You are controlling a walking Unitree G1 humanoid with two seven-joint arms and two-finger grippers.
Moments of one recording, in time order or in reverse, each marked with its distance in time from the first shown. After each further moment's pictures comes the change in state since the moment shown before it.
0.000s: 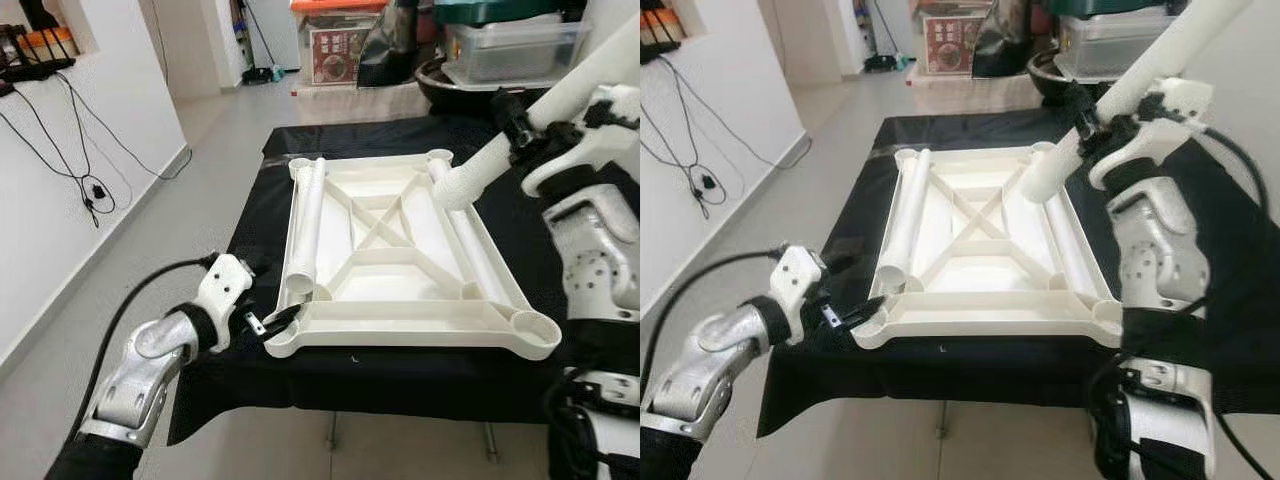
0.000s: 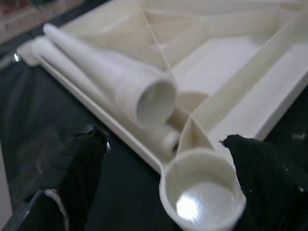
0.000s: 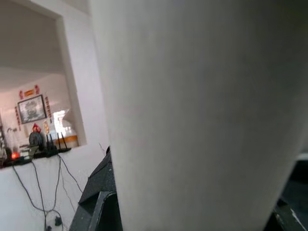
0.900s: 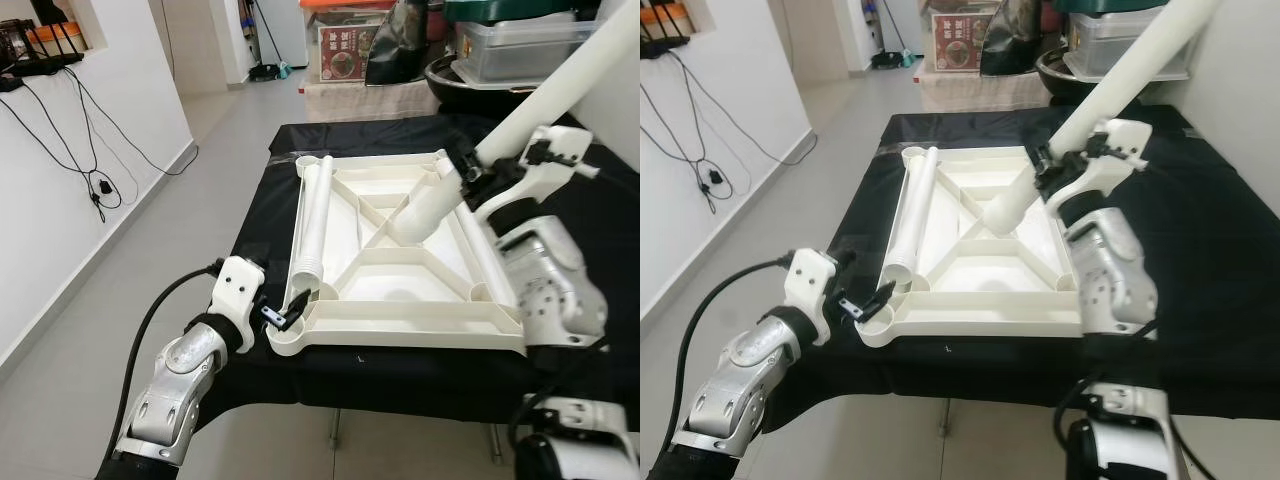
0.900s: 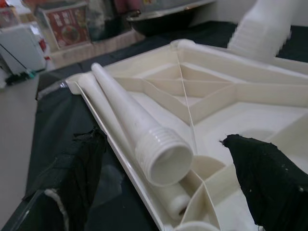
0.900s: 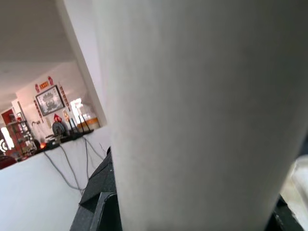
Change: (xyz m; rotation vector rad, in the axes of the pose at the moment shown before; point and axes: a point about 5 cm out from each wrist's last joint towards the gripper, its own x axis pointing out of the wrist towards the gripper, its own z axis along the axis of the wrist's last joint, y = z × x) left arm 0.017 -0.024 0.030 -0.106 -0.190 0.186; right arm -0.012 0.051 -0.068 0.177 0.124 -0.054
